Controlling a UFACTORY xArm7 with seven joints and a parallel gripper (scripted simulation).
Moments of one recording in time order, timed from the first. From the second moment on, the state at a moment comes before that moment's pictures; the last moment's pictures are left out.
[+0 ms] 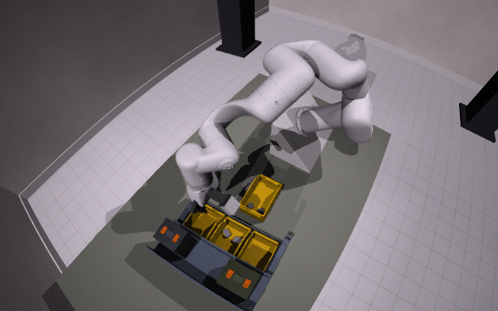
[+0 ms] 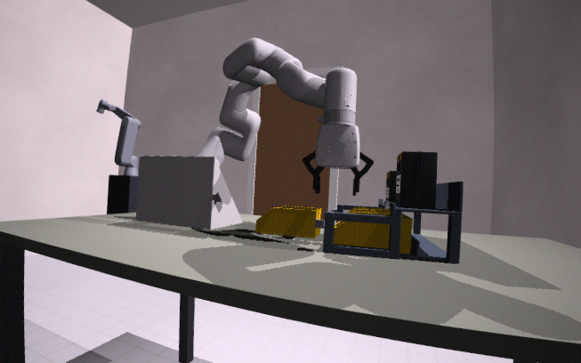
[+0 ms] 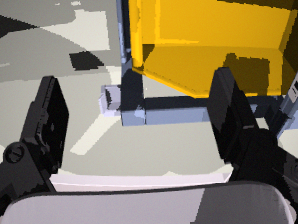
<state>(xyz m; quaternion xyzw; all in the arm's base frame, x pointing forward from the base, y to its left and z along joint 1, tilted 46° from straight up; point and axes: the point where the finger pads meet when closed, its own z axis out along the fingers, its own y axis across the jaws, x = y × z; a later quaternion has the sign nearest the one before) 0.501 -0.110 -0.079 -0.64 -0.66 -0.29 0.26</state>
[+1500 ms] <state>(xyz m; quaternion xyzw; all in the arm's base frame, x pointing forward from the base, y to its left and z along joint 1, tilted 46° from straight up) 0.501 -0.081 -0.106 -0.64 -0.66 -0.29 0.27</state>
